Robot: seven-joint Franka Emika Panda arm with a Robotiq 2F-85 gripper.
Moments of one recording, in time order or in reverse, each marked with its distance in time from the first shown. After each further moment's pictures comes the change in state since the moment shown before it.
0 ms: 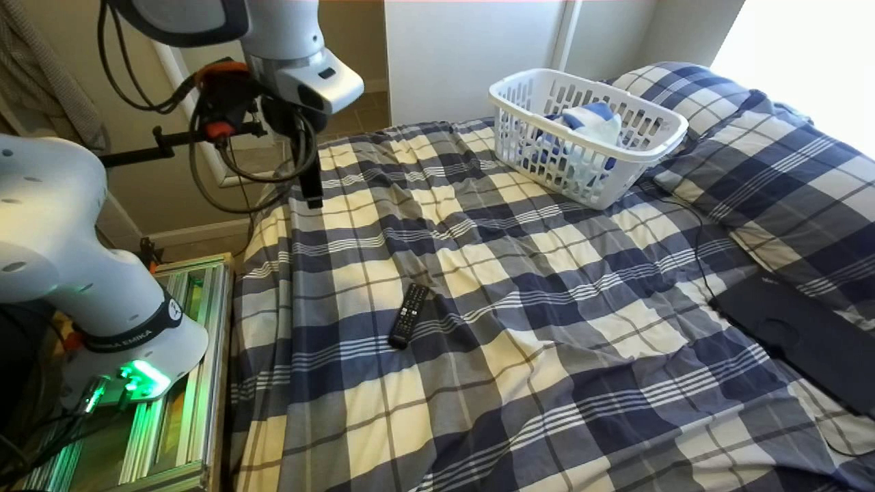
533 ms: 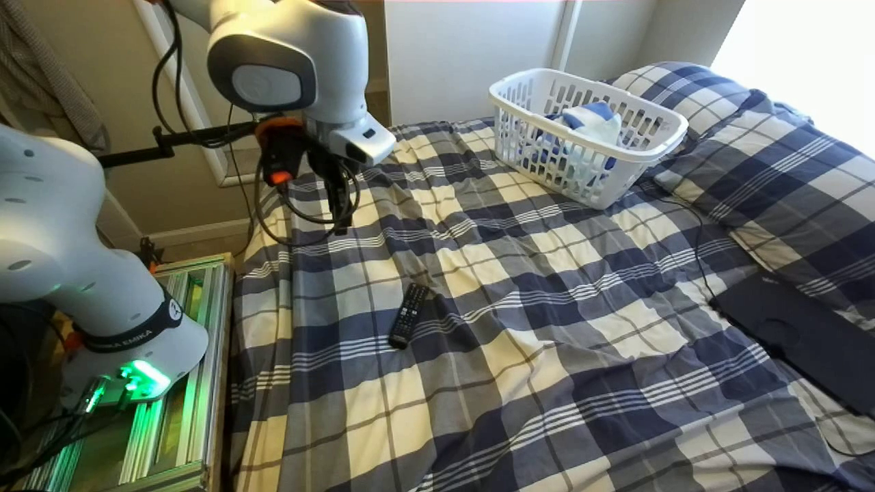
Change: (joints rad) arm 0.028 0.271 0.041 -0.017 0.025 0.222 -0.001
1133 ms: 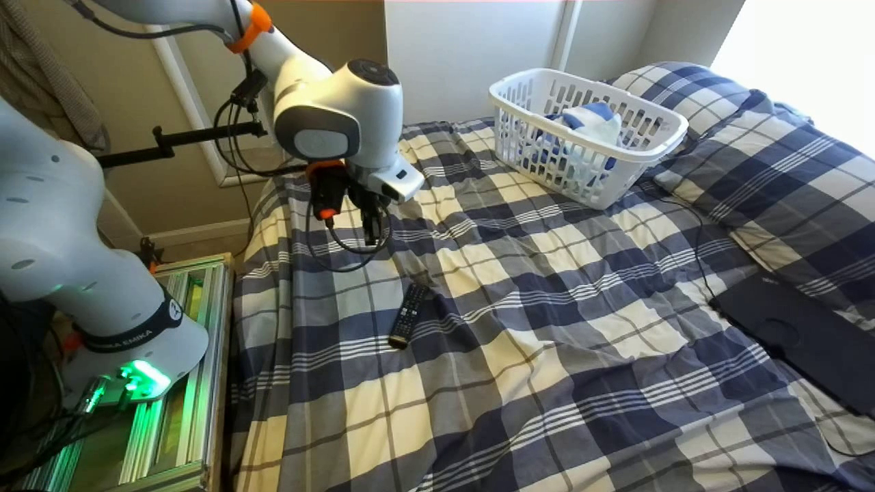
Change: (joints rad) arm 0.014 0.328 0.038 0.065 0.085 0.295 0.001
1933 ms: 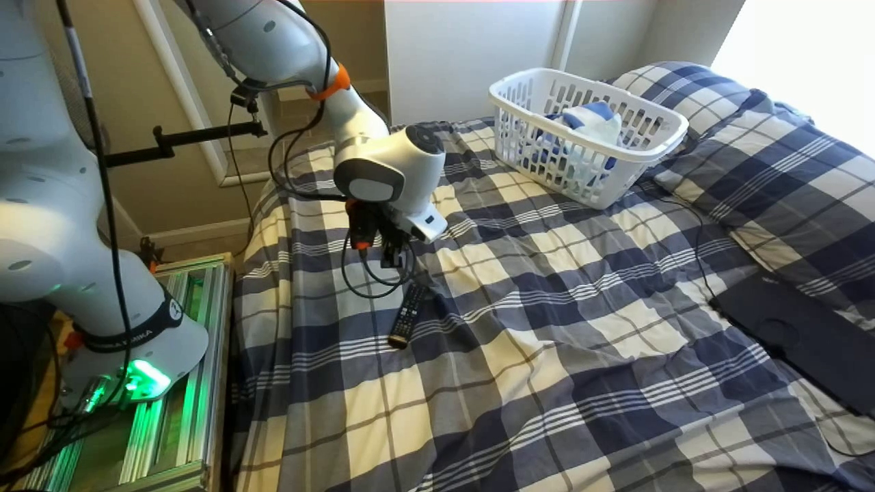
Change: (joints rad) arm -0.020 0.375 0.023 0.205 0.103 0.036 -0.027
